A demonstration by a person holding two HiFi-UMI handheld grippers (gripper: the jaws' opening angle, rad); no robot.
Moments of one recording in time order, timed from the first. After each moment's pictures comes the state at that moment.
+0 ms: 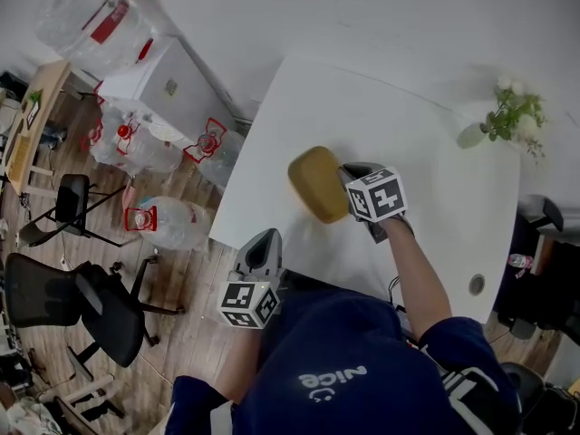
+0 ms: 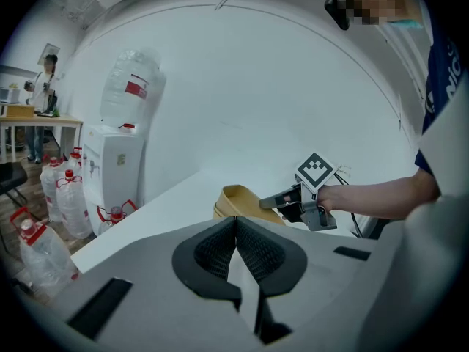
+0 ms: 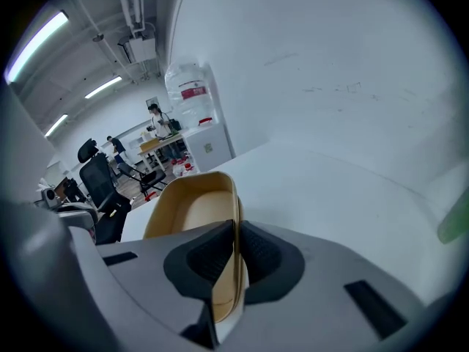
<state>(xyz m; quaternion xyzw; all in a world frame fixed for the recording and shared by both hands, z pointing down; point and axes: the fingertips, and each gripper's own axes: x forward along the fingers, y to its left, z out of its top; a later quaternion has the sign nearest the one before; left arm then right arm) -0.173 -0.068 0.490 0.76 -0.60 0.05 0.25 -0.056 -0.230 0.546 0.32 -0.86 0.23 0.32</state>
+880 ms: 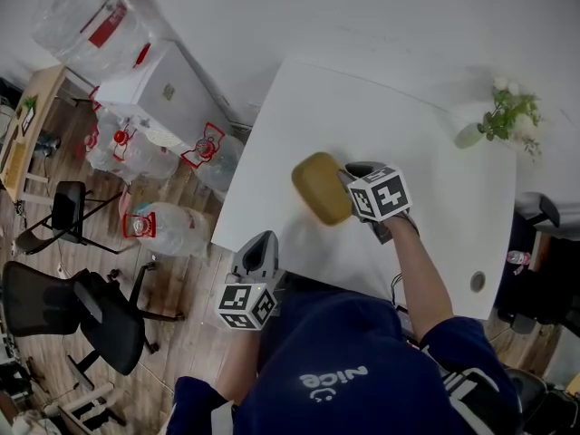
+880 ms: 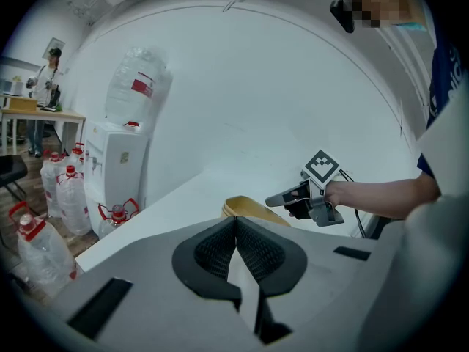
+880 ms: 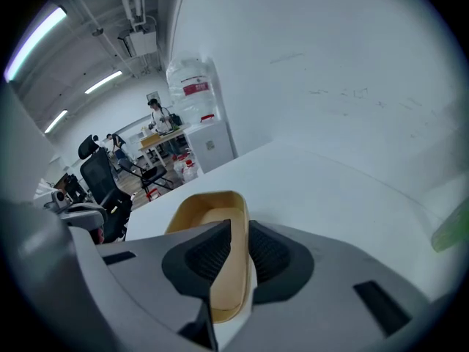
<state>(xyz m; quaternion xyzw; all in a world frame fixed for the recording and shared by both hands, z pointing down) -0.195 -0.067 0.493 0.76 -0.60 0.03 0.25 -0.063 -0.227 0.534 0.31 -0.86 0.23 0.34</state>
